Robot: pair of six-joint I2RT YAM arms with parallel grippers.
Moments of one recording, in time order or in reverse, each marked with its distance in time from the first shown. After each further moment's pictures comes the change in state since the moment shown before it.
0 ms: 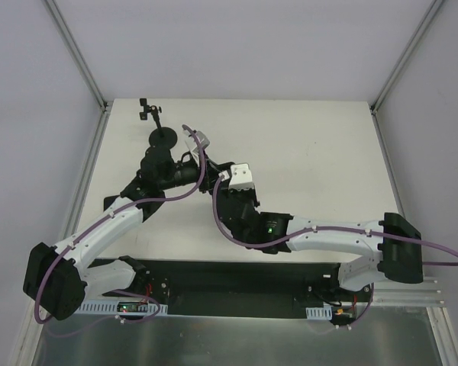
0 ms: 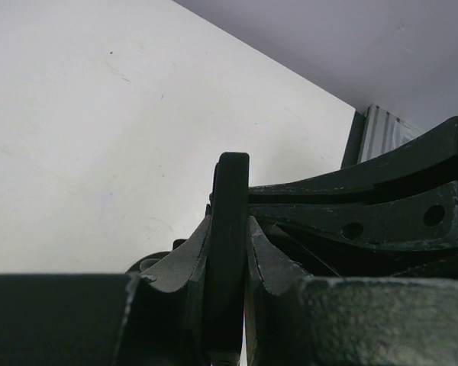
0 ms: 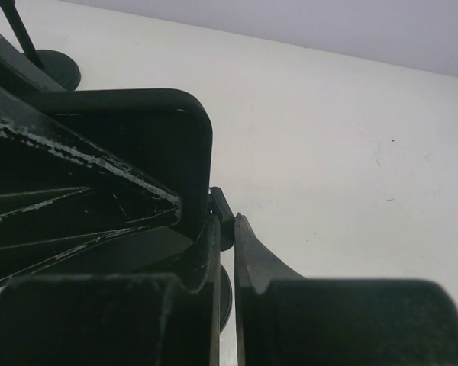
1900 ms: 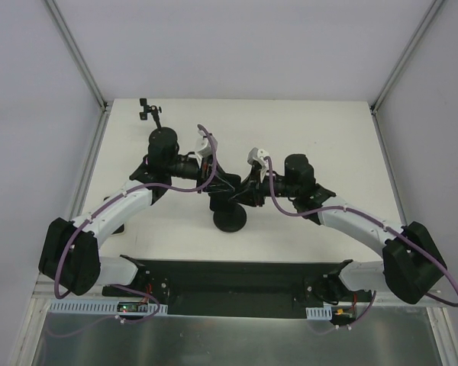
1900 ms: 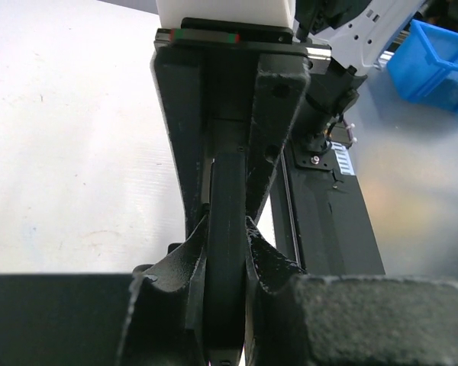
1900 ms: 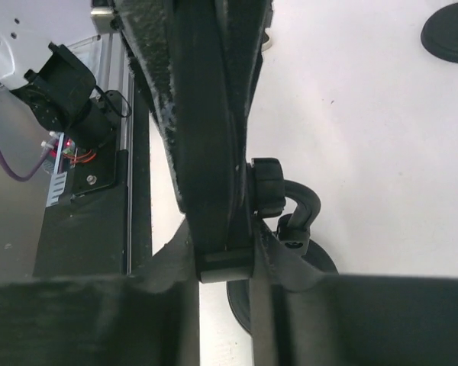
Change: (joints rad) left arm 0.057 0.181 0.099 0.051 0.631 0.136; right arm -0.659 -0.140 -0.283 0.305 -1.978 -0.214
